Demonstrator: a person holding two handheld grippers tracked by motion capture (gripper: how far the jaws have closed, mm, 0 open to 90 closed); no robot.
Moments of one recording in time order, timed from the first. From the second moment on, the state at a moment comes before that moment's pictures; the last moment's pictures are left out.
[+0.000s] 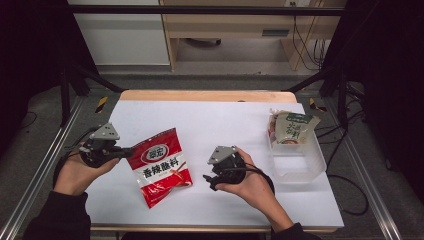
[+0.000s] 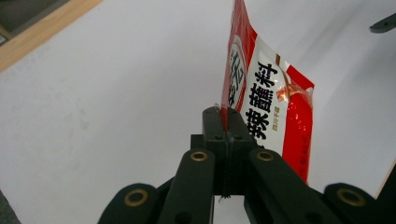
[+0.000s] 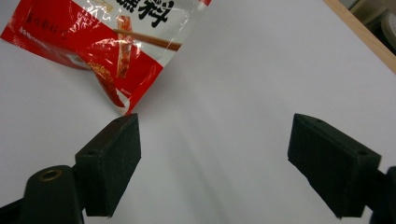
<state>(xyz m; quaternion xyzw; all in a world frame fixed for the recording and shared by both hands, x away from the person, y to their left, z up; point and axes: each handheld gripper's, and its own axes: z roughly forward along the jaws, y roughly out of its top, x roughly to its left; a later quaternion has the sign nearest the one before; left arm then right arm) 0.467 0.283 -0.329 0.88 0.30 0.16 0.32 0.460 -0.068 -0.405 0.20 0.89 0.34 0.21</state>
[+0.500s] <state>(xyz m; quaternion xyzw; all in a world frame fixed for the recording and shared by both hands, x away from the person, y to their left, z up) 0.468 0.257 -0.310 0.90 0.25 0.15 0.32 0.479 -0.047 -0.353 0.16 0.91 0.32 0.20</state>
